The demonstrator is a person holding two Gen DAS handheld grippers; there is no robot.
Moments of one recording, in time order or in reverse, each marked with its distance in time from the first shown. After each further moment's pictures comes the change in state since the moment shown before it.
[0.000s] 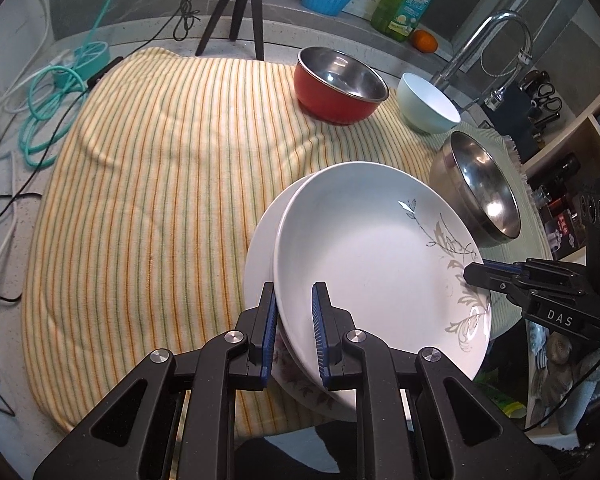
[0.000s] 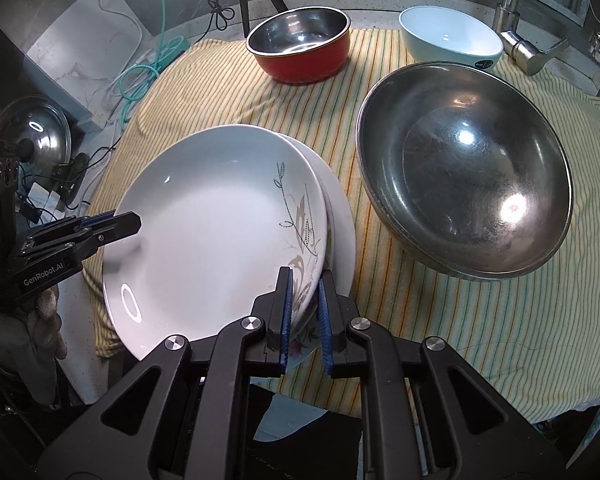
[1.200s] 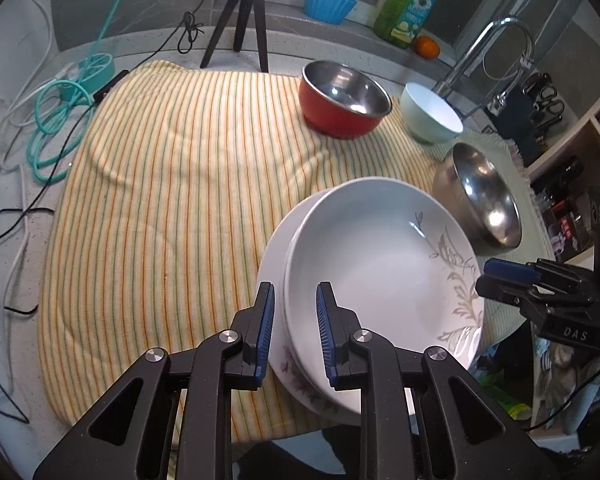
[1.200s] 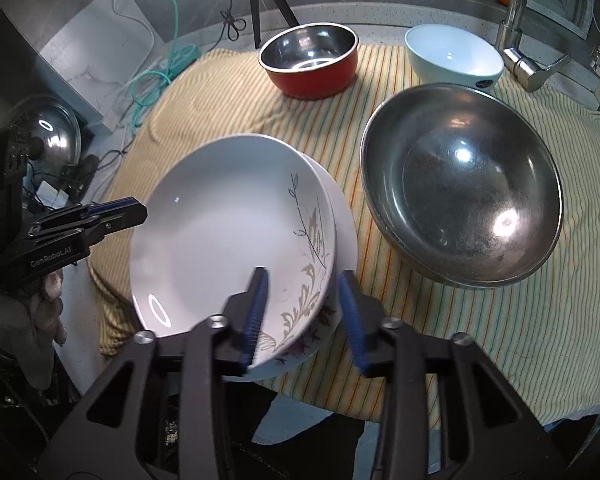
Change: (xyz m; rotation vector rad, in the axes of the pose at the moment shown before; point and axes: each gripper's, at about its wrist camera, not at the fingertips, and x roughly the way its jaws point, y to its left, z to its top) left arm -0.010 0.003 0.011 -0.002 -0.023 0.017; right arm -0.021 0.002 0.001 -0.021 -0.059 0.038
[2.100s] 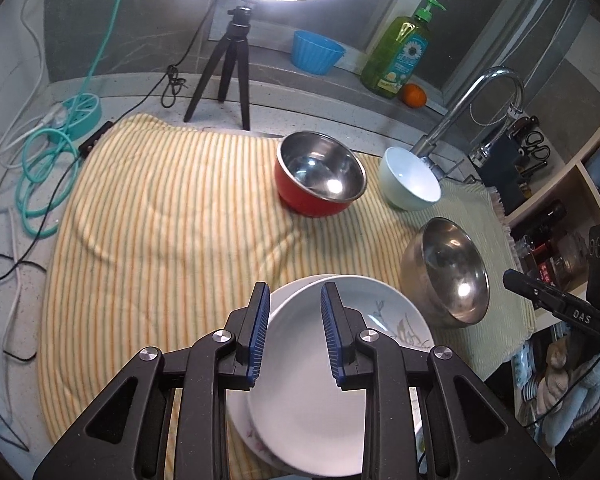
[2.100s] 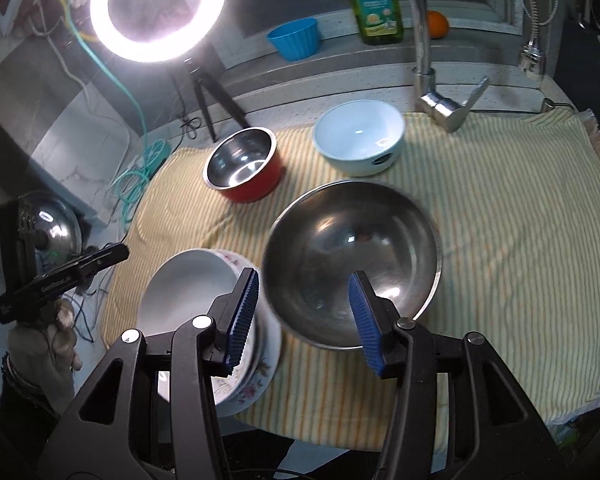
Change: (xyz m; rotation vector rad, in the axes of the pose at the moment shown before) left arm -0.011 -0.017 0.051 -0.026 -0.103 -0.066; right arm -0.069 -0.082 0.028 0.184 -0.195 -0.037
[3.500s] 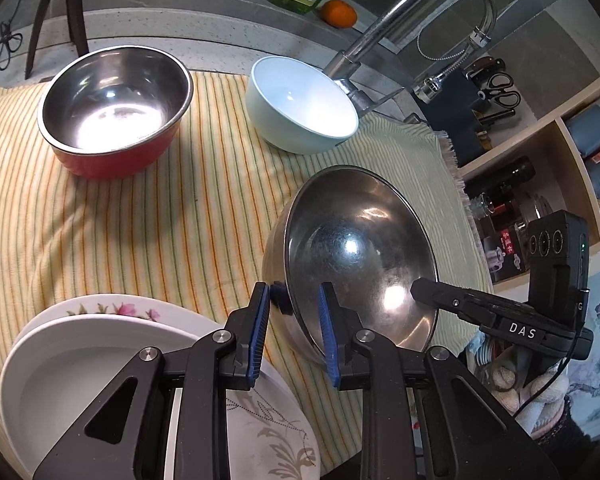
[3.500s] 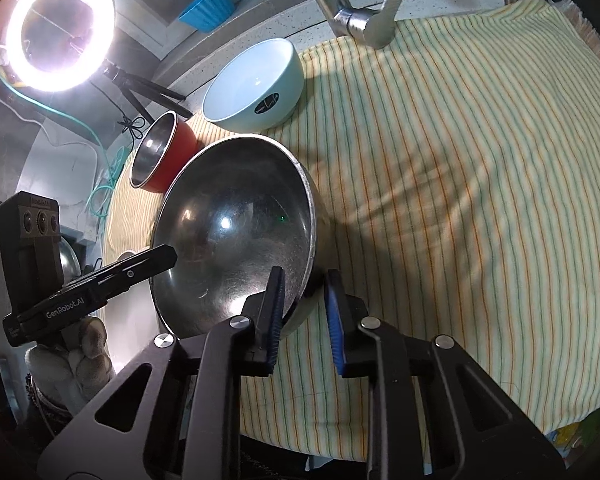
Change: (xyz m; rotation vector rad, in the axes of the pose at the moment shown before) left arm 0.116 -0.105 0.010 0.048 0.218 -0.218; right arm 0.051 -0.102 -0.009 0.185 0.157 0.077
